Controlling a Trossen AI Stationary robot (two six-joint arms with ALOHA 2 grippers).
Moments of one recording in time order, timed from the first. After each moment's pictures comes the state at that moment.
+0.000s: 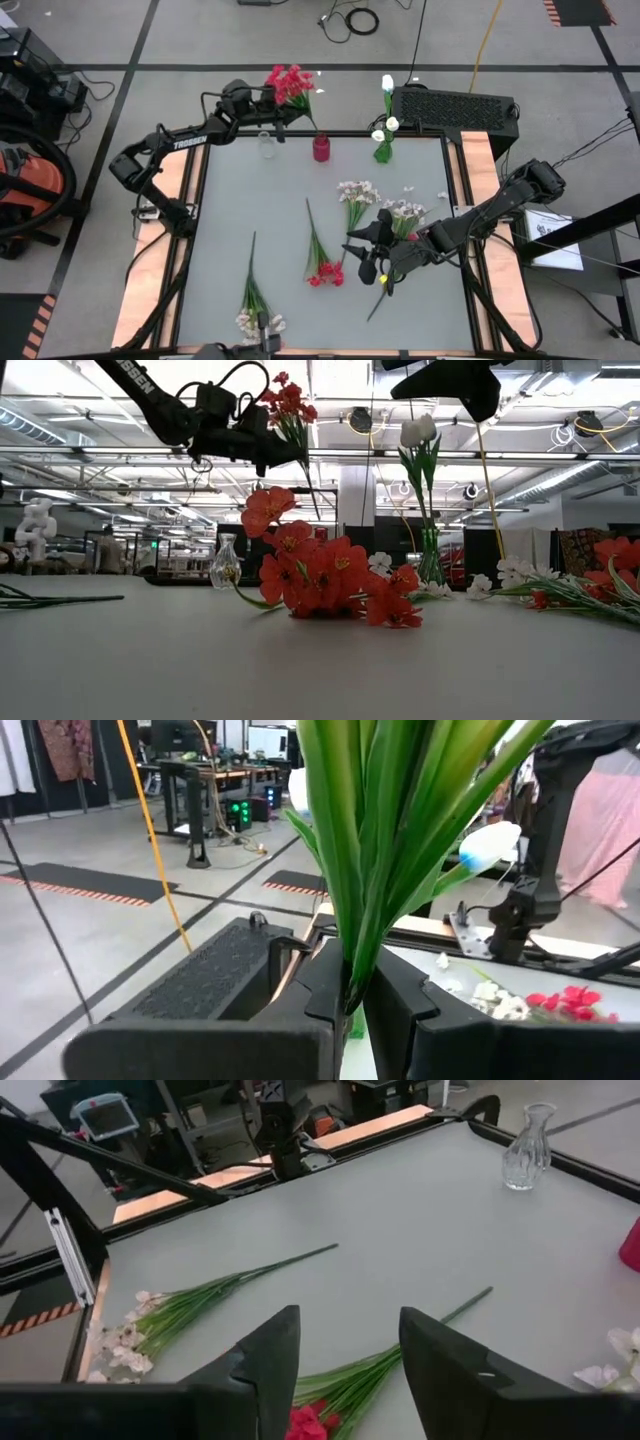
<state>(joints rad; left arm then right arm) 0.83 1.58 1.00 0.55 0.68 -0.02 0.48 1.40 0.92 -0.02 0.69 0.61</state>
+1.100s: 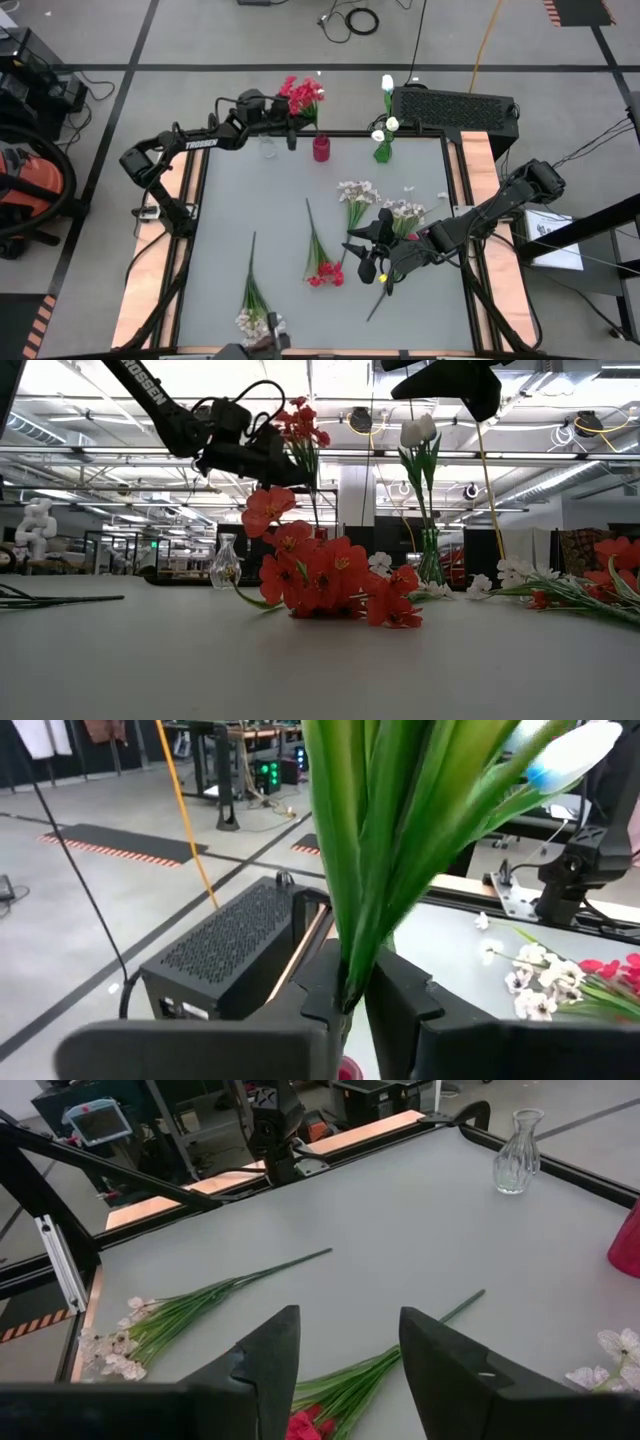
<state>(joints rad) 0.77 1.67 0.99 0.53 0.53 0.04 0.48 1.40 0.92 -0.02 0.71 0.62</state>
